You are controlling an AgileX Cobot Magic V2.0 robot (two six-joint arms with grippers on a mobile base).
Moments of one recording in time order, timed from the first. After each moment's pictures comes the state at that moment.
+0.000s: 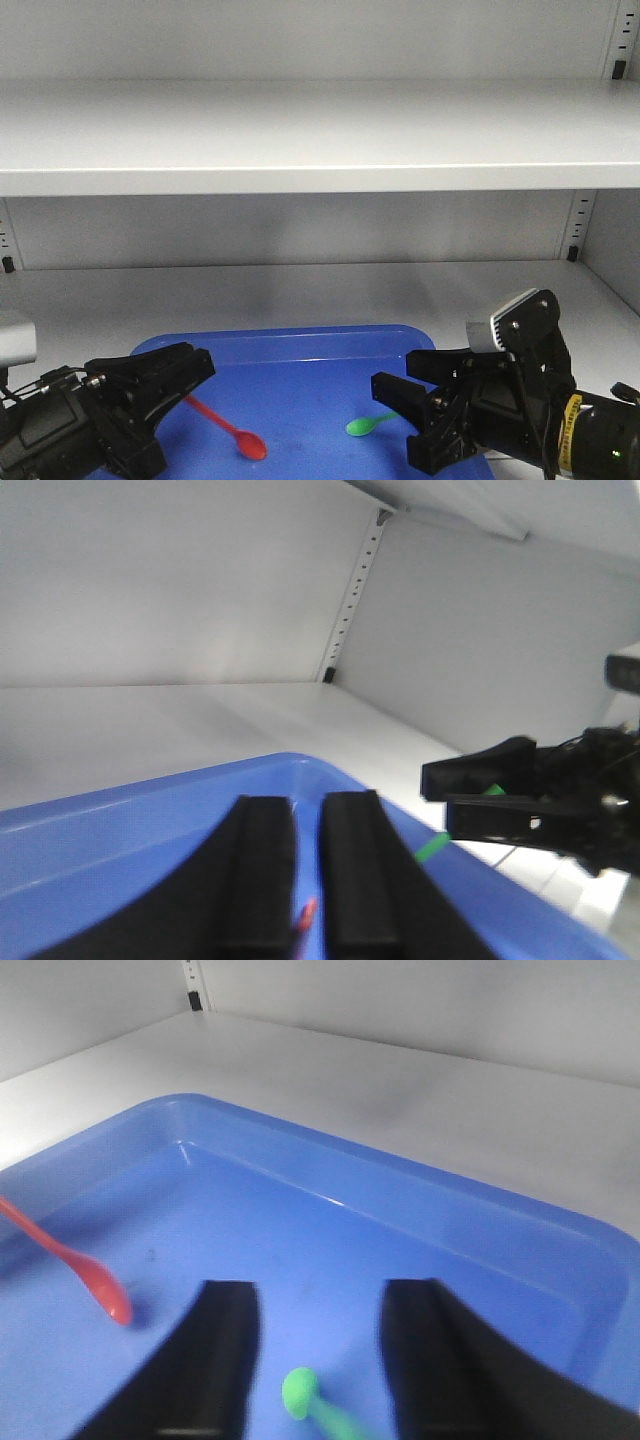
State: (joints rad) left arm -0.33 1.25 -0.57 0.70 -0.77 -0.89; right arm 0.28 1.36 -0.76 -1.21 -0.54 1.15
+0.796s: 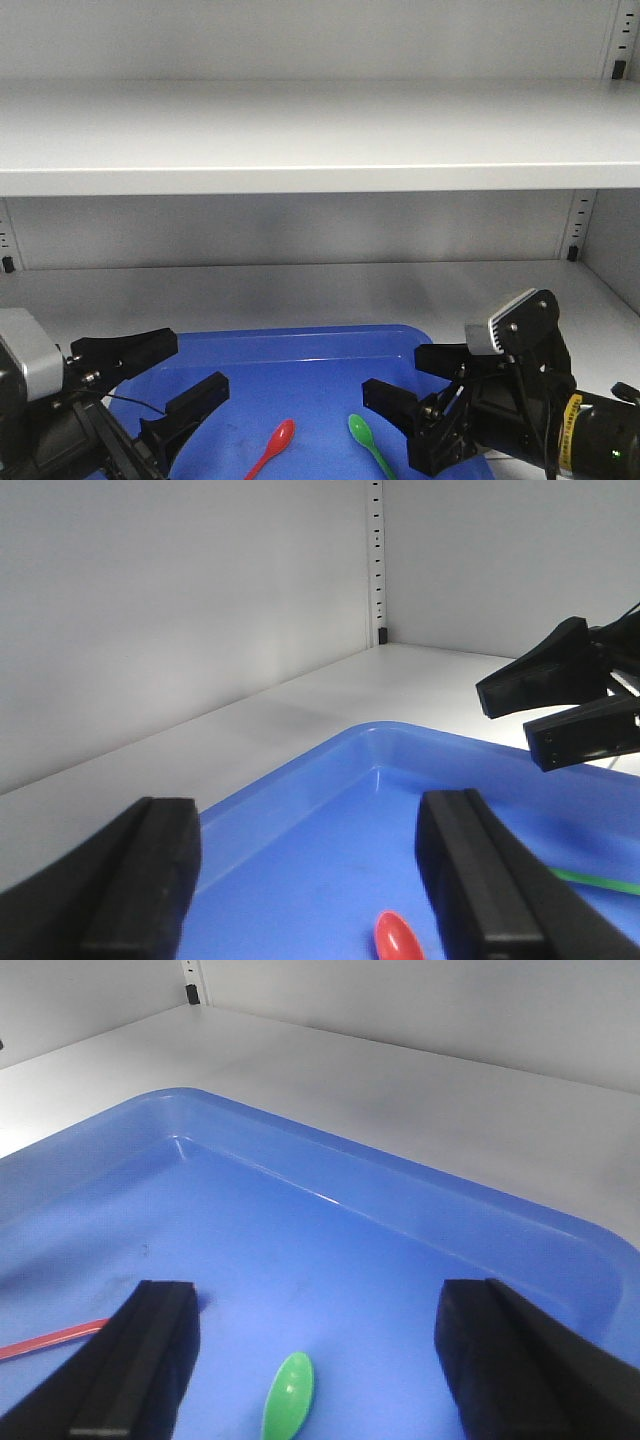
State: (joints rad) left arm -0.33 1.25 -0.57 0.70 -0.74 -0.52; right arm 0.28 1.36 -0.76 -1.21 -0.53 1.12
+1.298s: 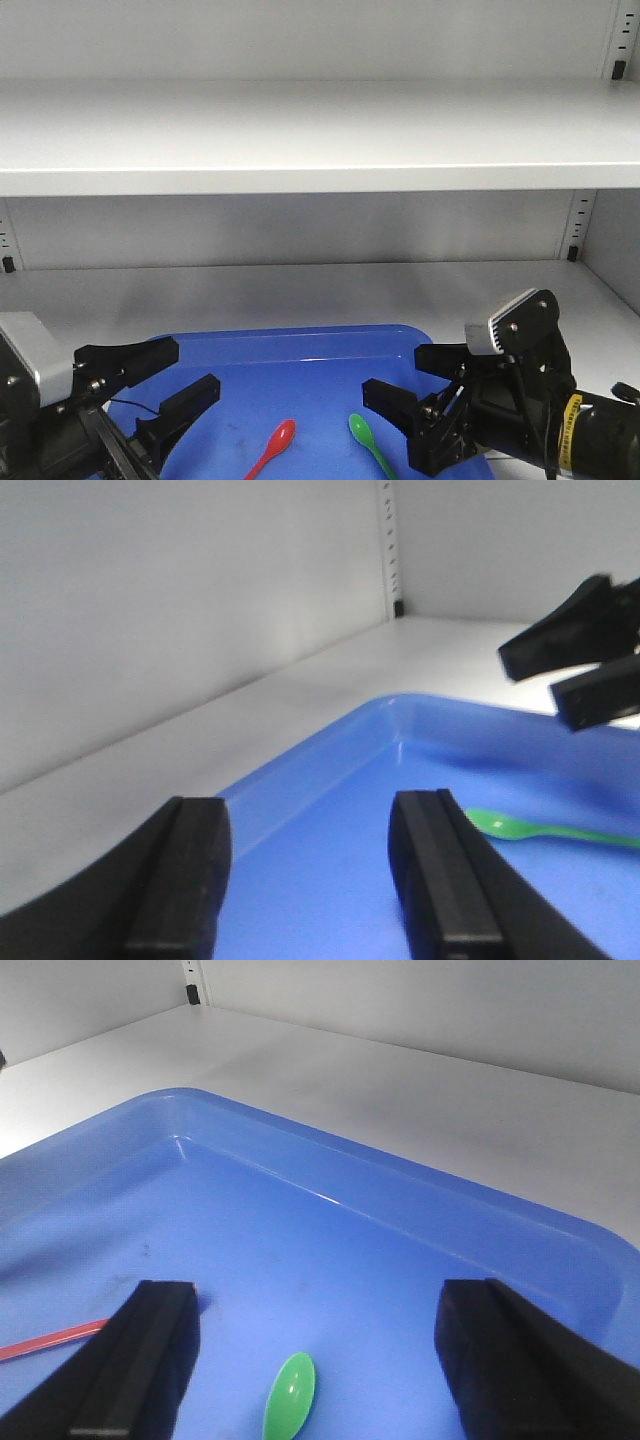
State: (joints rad) left arm -0.33 1.25 -0.57 0.70 -0.68 -0.45; right arm 0.28 1.36 -0.76 -1.21 -0.53 1.12
